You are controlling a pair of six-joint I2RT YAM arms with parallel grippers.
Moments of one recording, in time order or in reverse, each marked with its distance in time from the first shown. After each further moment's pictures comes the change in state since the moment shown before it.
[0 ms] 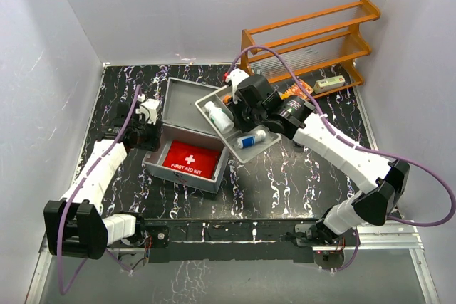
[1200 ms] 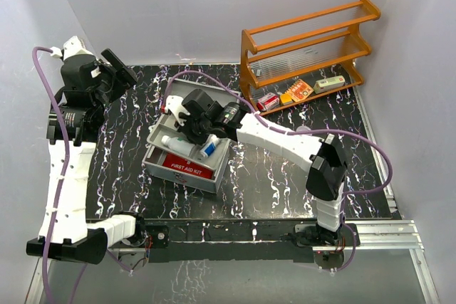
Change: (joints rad) left arm 0.000 -0.035 0.745 -0.215 -0.352 -0.739; right arm 0.185 0.409 0.238 0.123 -0.159 -0.307
